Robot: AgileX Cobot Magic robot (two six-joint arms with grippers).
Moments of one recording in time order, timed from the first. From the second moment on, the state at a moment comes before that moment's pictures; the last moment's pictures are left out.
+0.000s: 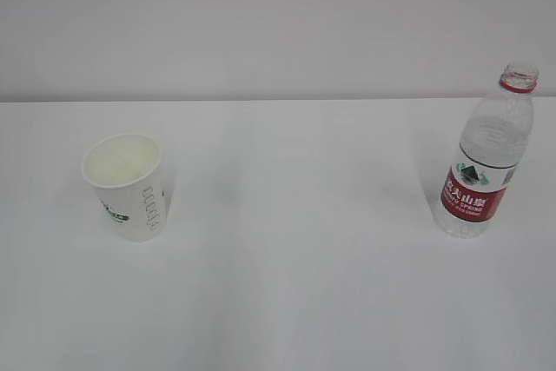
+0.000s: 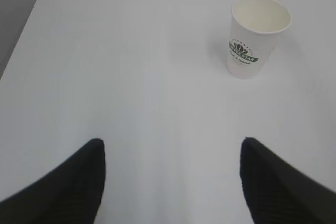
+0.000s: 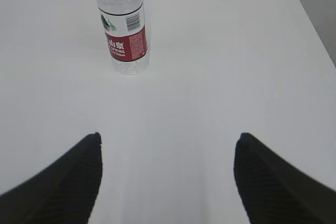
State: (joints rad) left arm -0.06 0.01 -0.53 0.03 1.11 -0.06; right arm 0.03 -0.02 -0.50 -0.05 1.15 -0.01
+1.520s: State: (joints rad) left arm -0.06 0.01 -0.54 0.12 0.69 -0.06; right arm 0.03 -0.02 -0.53 -0.05 0.83 -0.02
